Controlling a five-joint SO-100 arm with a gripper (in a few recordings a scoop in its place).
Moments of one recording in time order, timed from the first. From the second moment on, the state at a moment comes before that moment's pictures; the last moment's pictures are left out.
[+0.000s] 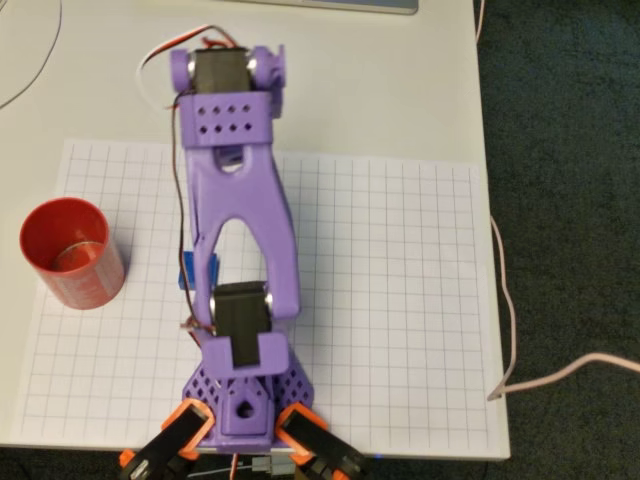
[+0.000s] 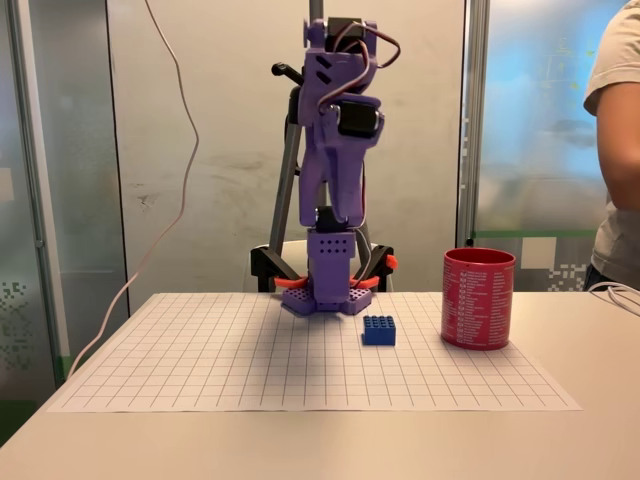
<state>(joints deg) -10.5 126.0 99.1 97.9 -9.6</state>
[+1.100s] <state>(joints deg) -27.5 123.8 120.6 87.3 29.2</state>
